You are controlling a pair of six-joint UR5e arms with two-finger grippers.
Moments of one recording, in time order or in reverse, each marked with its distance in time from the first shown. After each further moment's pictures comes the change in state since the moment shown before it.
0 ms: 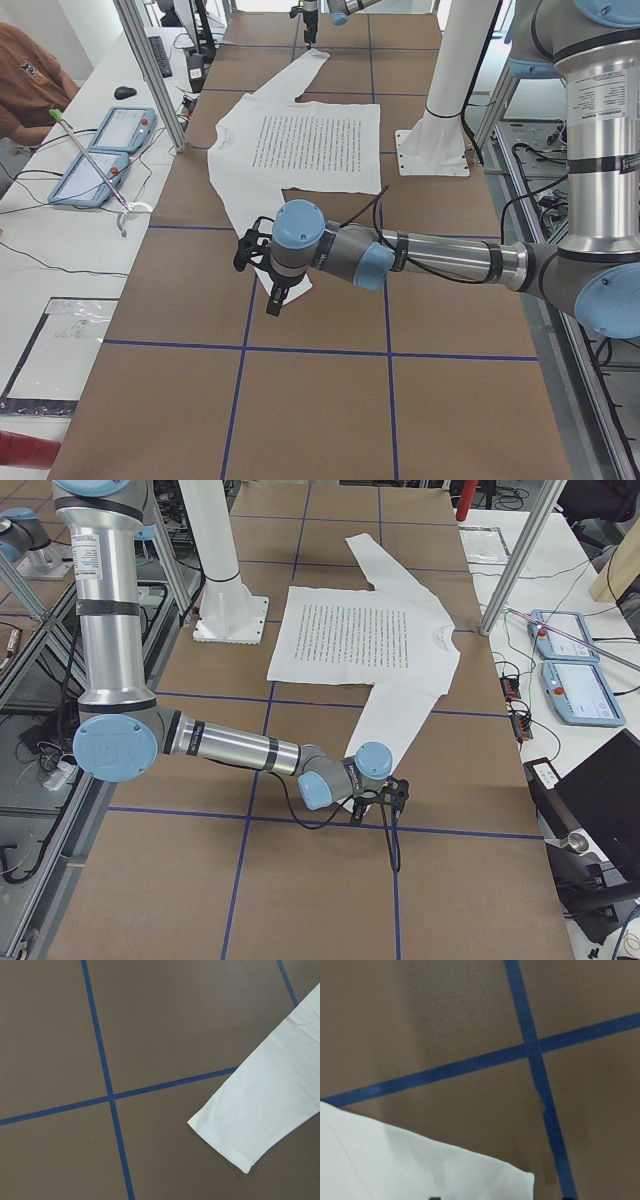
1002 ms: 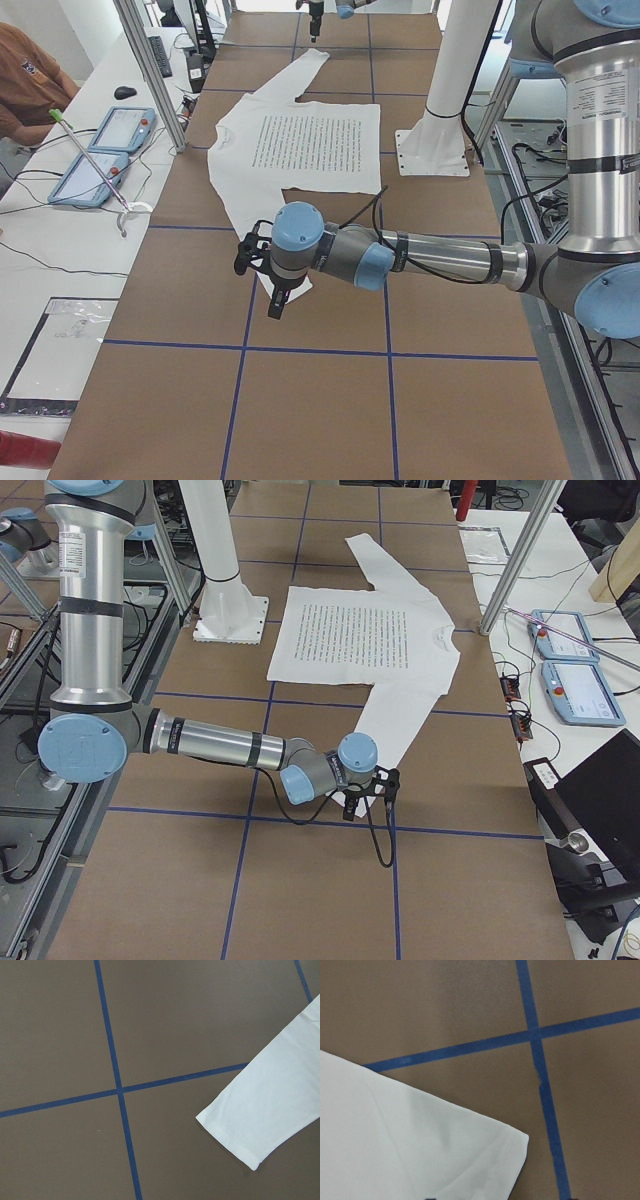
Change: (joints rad) left arm 0.000 0.000 0.002 0.019 0.003 -0.001; right arm 0.035 -0.086 0.131 -0.009 0.012 -0.050
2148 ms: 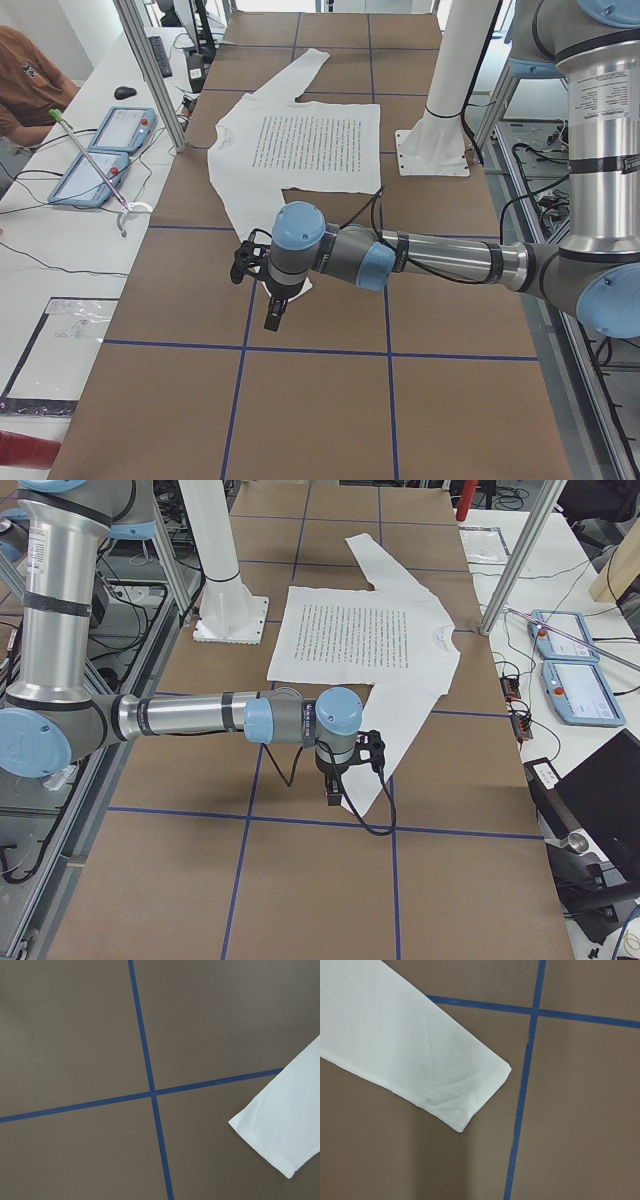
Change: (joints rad) left arm -0.019 0.000 0.003 0.028 0.100 -0.001; right arm 0.215 -0.107 0.443 -0.668 0.013 -0.731
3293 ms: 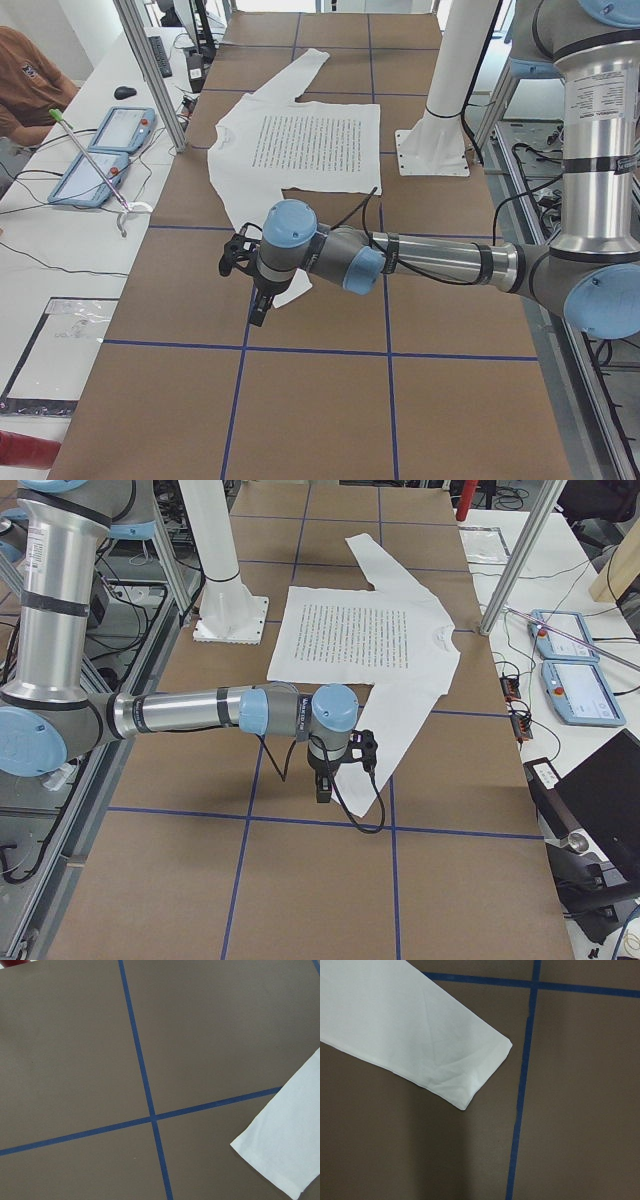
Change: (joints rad) left arm -0.001 -0.044 0.043 -0.089 0.006 -0.002; right arm 0.000 -0.033 0.058 -0.102 -0.002 -0.016
